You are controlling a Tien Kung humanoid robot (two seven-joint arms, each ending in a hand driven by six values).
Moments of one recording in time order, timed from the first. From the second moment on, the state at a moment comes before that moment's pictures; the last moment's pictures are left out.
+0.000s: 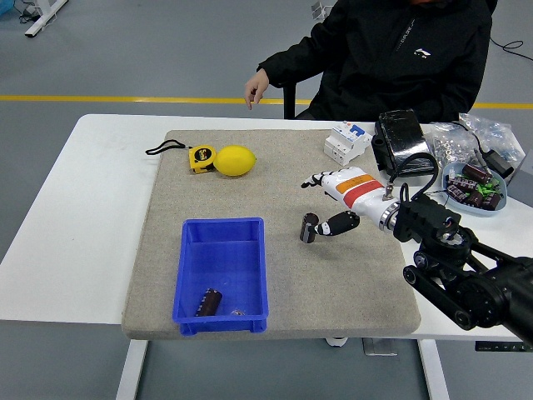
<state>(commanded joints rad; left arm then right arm) -0.12 0.05 -1.01 -0.18 1.11 -0.01 0.24 0.79 -0.15 0.59 0.84 -2.03 -0.18 0.10</state>
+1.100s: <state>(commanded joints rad) -0.13 0.05 -0.98 -0.18 1.09 -0.01 0.24 0.77 -0.11 0.54 0.76 -1.98 -0.26 0.12</state>
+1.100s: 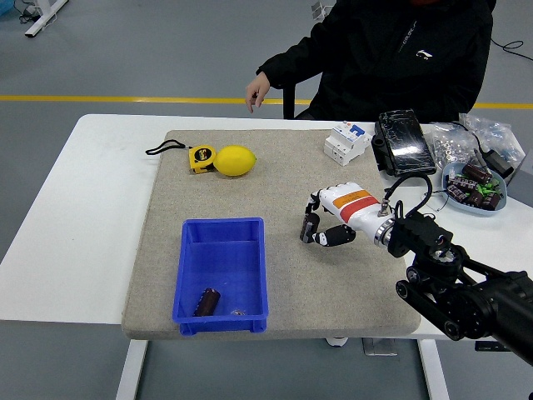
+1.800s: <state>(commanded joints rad) -0.13 0.05 -0.97 -0.18 1.08 -0.02 0.25 0.76 -0.10 0.52 0.76 -1.94 -0.29 0.14</state>
